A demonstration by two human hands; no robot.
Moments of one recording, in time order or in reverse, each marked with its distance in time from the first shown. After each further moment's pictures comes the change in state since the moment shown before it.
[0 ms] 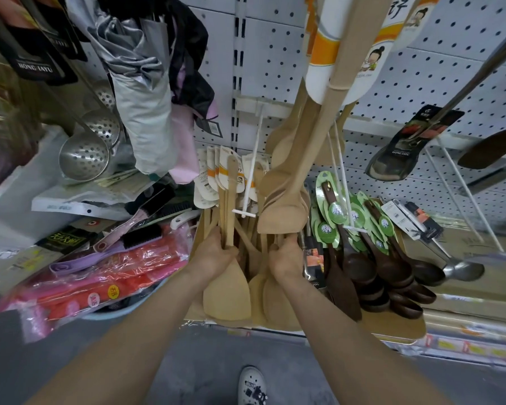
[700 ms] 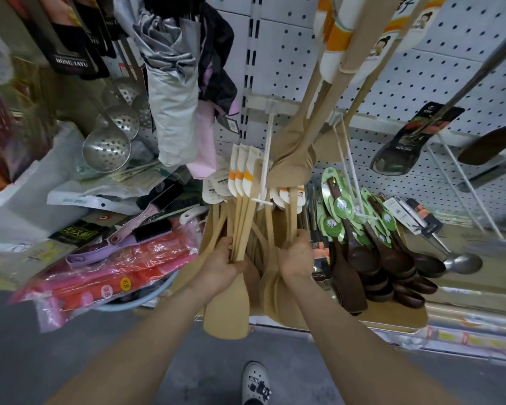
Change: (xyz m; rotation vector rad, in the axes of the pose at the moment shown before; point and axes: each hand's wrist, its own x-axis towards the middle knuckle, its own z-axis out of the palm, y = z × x) left_hand -0.034 -0.032 -0.003 -0.113 -0.120 0.039; right_hand -0.029 0.003 0.007 0.081 0.123 -0.023
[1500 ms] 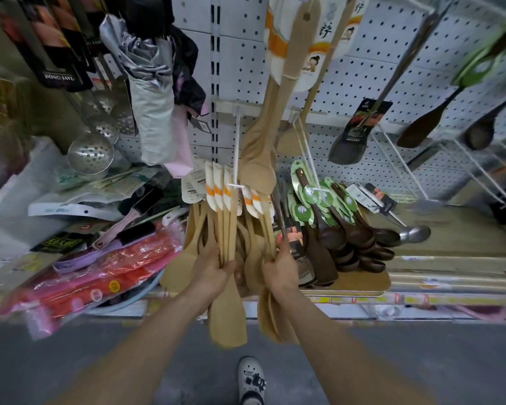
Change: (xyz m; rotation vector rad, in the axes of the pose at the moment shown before) left_hand -0.026 -0.033 0.021 -0.041 0.000 0.083; right_hand -0.073 0.025 -0.033 -0.008 -0.075 0.045
